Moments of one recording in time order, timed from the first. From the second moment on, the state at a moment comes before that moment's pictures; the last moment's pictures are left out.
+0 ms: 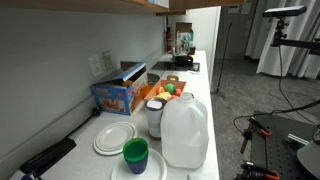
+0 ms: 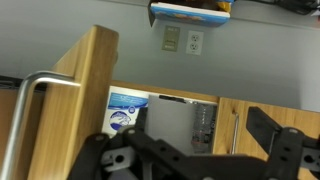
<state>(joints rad) 0.09 -1.30 -0.54 -2.75 0.03 2.59 -0.80</state>
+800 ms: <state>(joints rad) 0.11 -1.30 -0.55 -2.76 0.03 2.55 -0.80</state>
